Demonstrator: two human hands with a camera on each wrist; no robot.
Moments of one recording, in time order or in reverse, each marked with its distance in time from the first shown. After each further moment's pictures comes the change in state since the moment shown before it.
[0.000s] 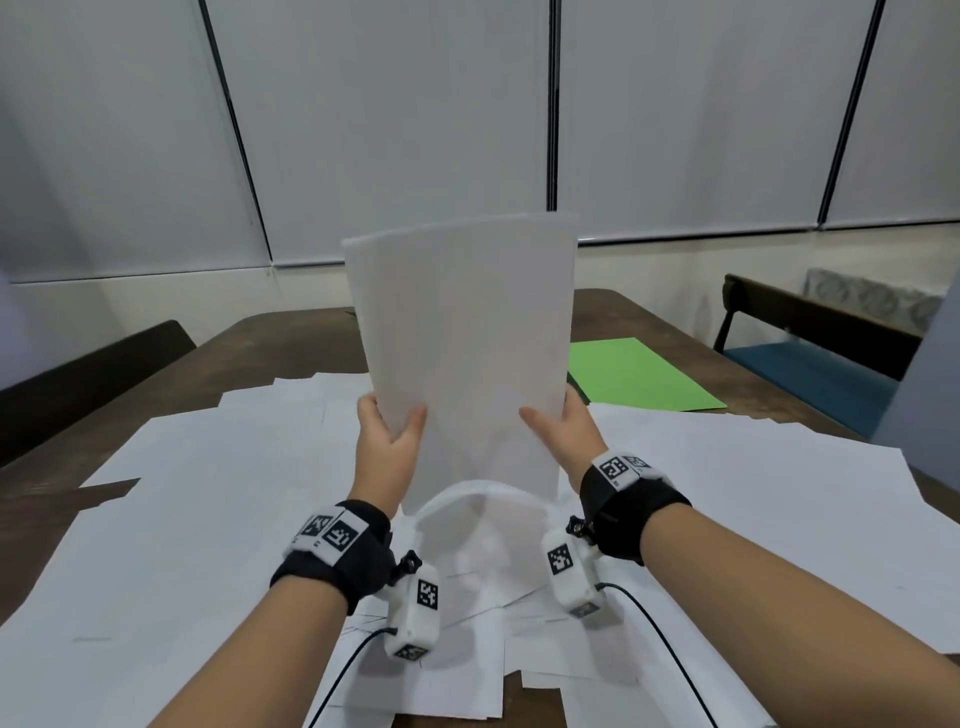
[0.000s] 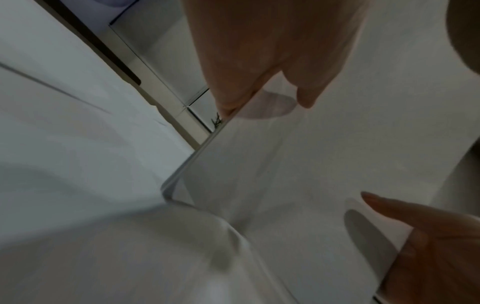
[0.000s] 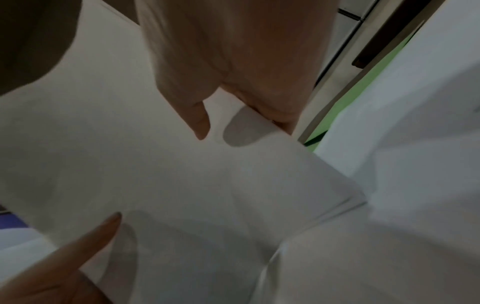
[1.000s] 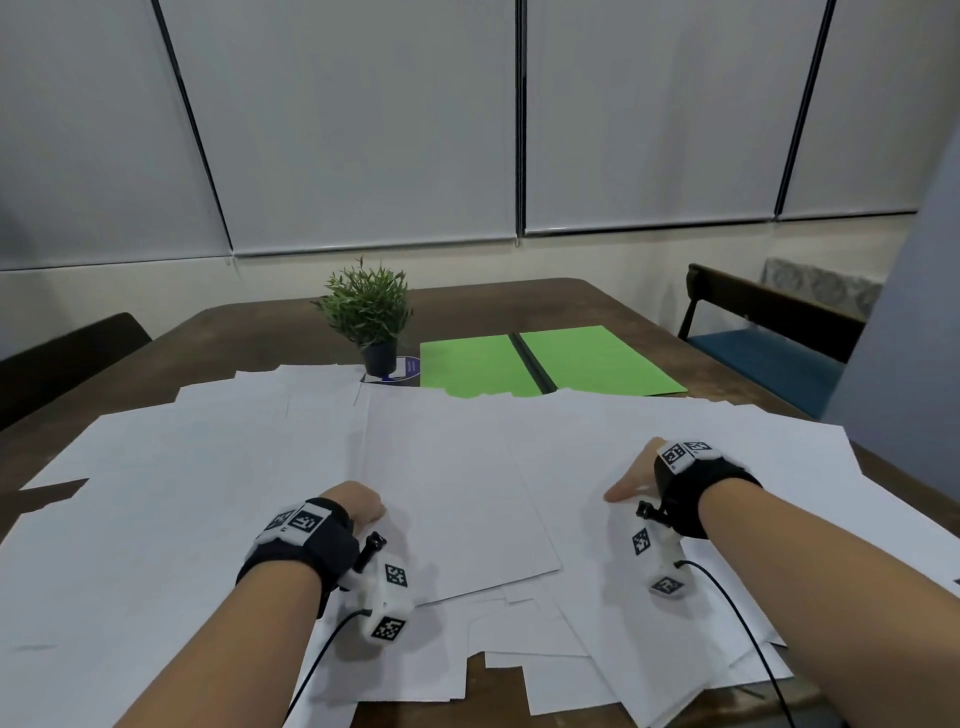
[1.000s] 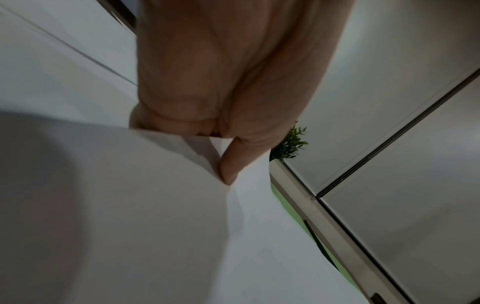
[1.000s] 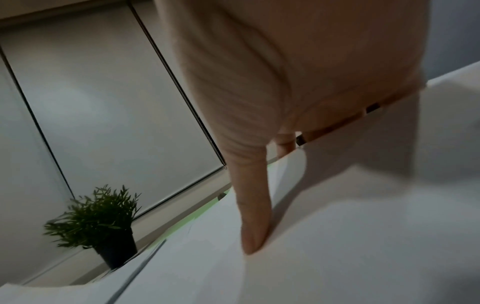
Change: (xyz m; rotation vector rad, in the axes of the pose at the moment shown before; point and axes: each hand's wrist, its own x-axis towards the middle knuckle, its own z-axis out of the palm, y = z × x) left_hand 0.003 -0.030 -0.006 1.549 -0.918 -0.290; right_hand -0.010 0.012 -0.141 -1.273 -0.170 0.644
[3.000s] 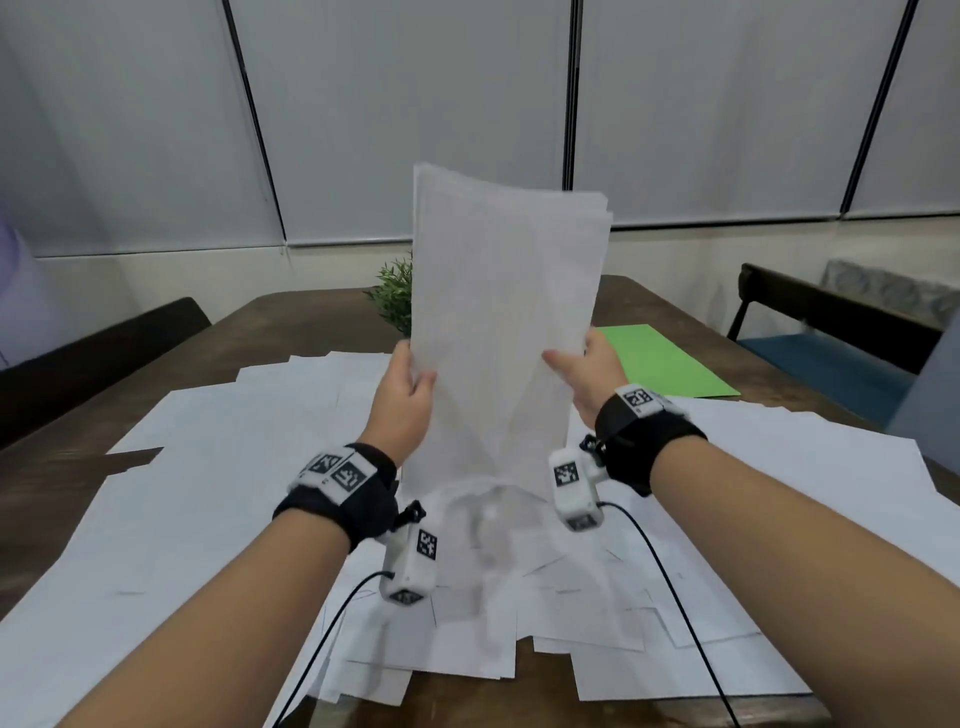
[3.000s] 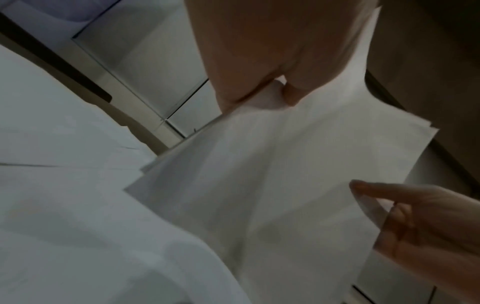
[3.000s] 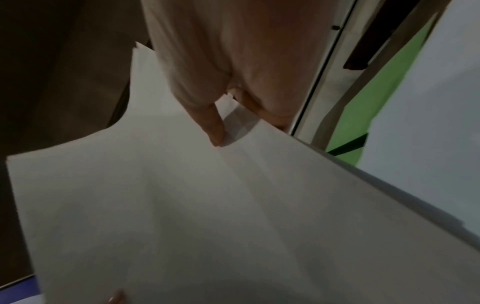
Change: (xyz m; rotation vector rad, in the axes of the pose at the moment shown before) left_hand -0.034 -0.002 -0.044 -1.333 0.854 0.482; right_hand -0.027 -0.150 -0.011 1.435 0.188 -0.633
